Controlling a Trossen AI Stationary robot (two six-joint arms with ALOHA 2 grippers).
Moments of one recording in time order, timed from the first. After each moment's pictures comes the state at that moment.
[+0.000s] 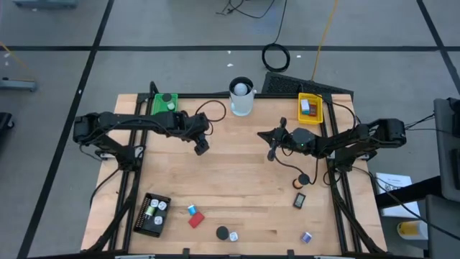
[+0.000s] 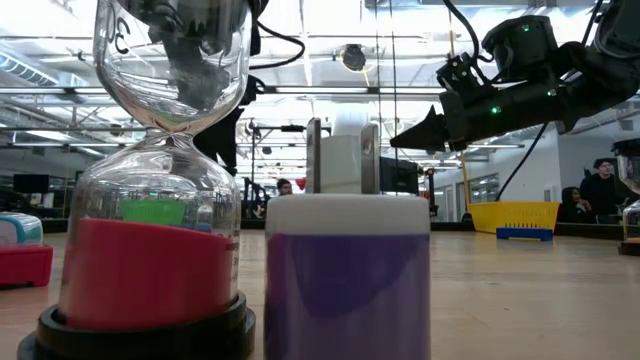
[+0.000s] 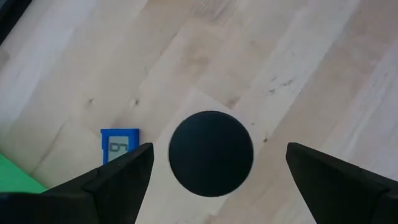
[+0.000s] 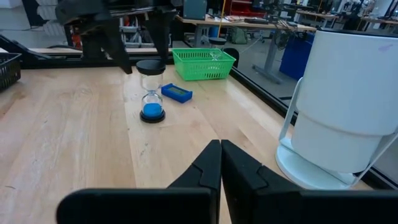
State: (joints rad) left arm 0.23 1.47 1.02 -0.72 -0.16 -0.32; right arm -0.16 1.38 0.29 0.96 0.21 -0.05
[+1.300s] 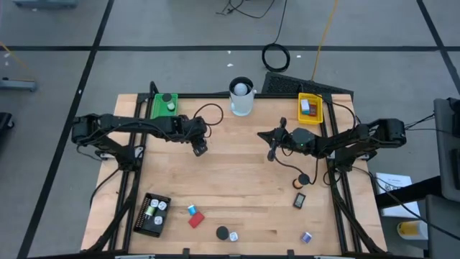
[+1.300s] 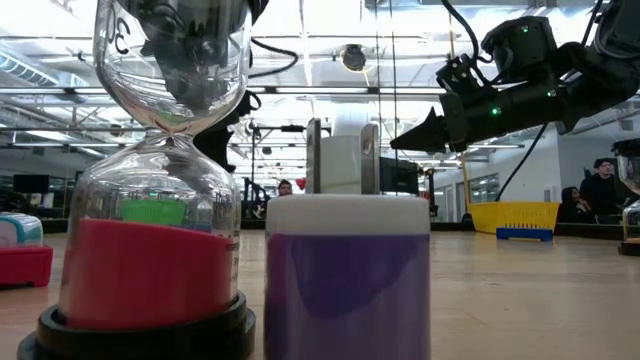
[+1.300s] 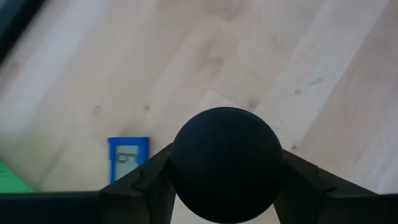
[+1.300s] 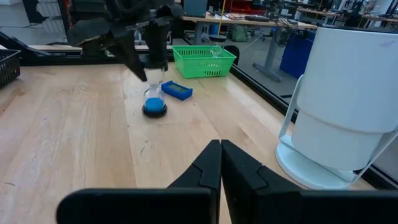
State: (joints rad) left arm 0.23 1.45 0.89 -0.55 -0.23 -0.27; right arm -0.16 1.38 0.29 0.94 0.21 -0.05
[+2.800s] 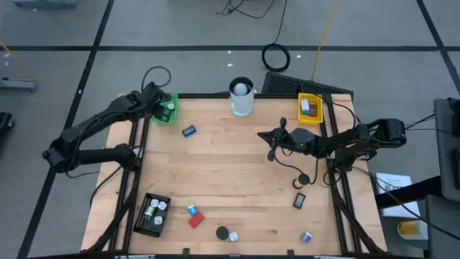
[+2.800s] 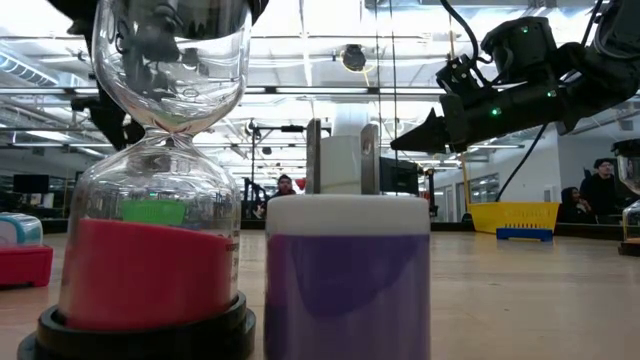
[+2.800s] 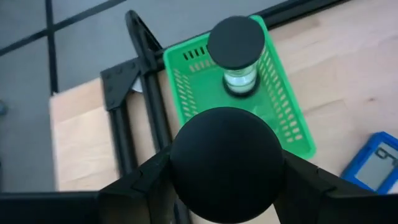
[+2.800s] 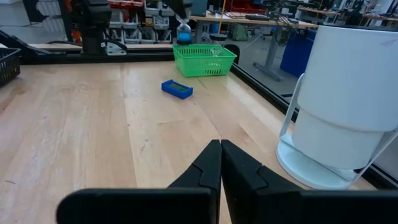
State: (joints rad) left arm 0.82 1.03 0.82 -0.88 -0.39 -0.31; right arm -0.16 1.38 0.29 0.94 0.21 -0.05
